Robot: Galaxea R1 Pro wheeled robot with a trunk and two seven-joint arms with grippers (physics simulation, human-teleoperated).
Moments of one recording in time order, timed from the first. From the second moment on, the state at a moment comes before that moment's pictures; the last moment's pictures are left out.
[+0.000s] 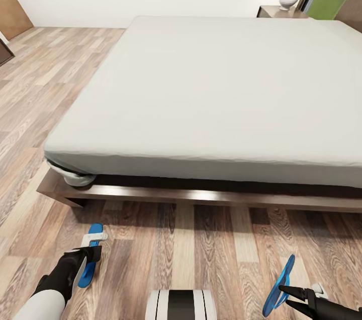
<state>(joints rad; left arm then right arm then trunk) -0.58 0.07 0.43 -0.56 -0.37 0.34 -0.08 -0.37 -0.50 -0.10 -0.36 -0.40 0.72 1.22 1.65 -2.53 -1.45</state>
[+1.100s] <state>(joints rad) -0.58 0.07 0.43 -0.55 -0.37 0.20 -0.07 -0.37 -0.50 -0.10 -0.36 -0.40 0.72 1.22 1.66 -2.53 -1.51</state>
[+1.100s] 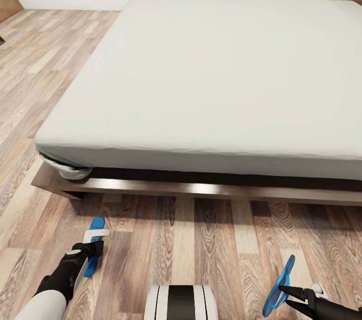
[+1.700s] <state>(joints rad) -0.58 0.07 0.43 -0.56 -0.37 0.20 -0.07 -0.37 -0.50 -0.10 -0.36 -0.40 0.72 1.22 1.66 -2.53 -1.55</state>
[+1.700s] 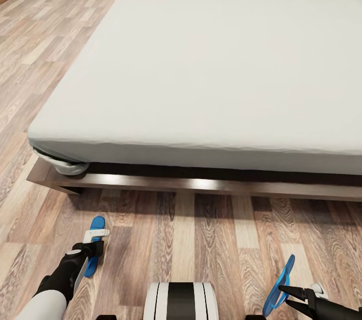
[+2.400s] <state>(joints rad) -0.58 0.07 0.43 -0.56 -0.37 0.20 -0.07 -0.37 -0.50 -0.10 -0.36 -0.40 0.72 1.22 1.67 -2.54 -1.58</state>
